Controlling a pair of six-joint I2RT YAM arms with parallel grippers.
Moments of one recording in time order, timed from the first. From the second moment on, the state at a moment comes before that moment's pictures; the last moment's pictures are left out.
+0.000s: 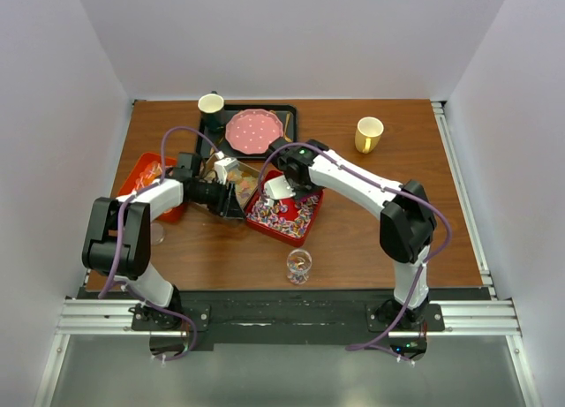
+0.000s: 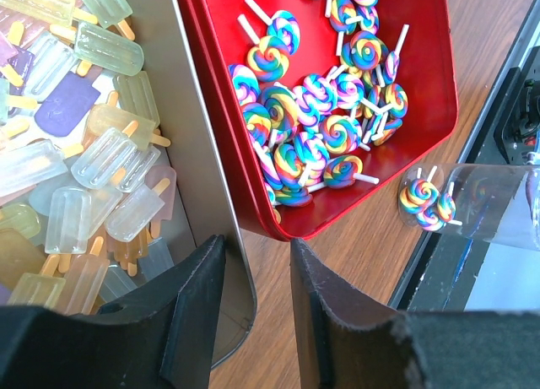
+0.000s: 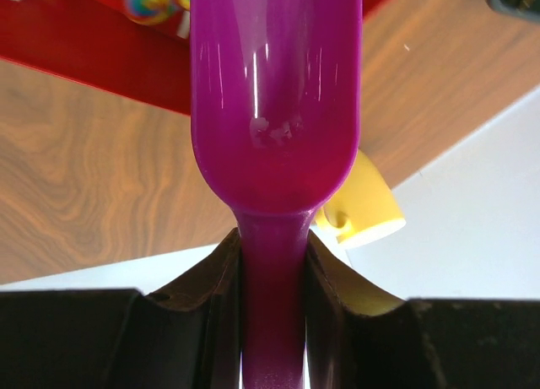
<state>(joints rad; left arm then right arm) -0.14 1.63 0.87 -0.35 0.86 0.17 0.79 1.95 1.71 -1.14 0.46 -1.17</state>
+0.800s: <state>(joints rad) -0.14 1.64 0.87 -0.34 0.88 0.17 0.83 1.99 1.69 -1.16 0.41 -1.09</state>
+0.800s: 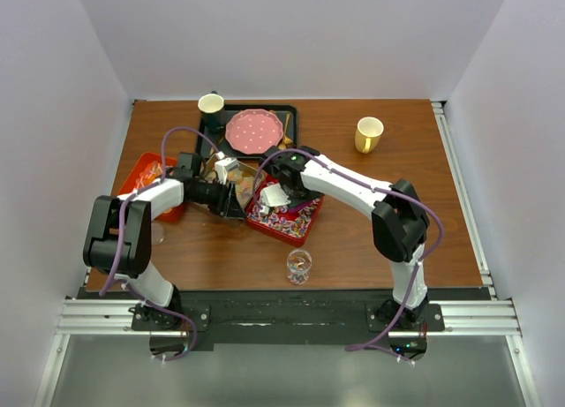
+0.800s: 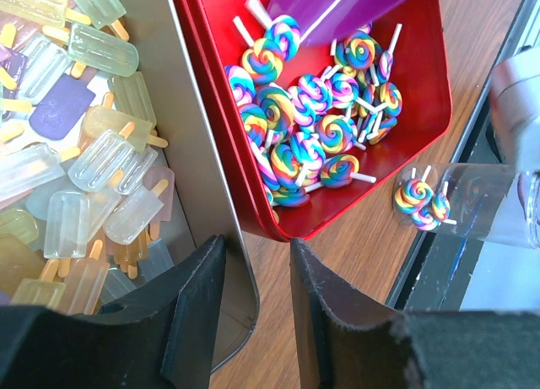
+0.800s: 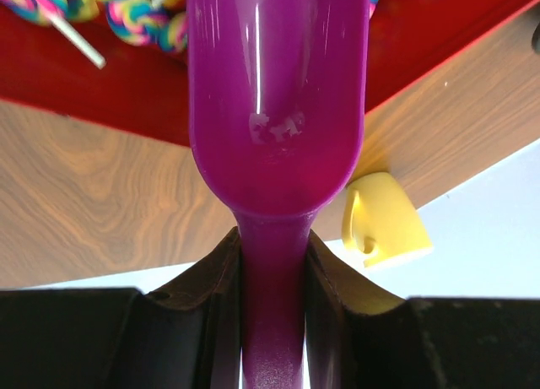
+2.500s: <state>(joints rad) -0.16 1.72 0.94 -0.39 0.98 0.17 0.80 2.05 1.61 -0.99 -0.06 -0.71</state>
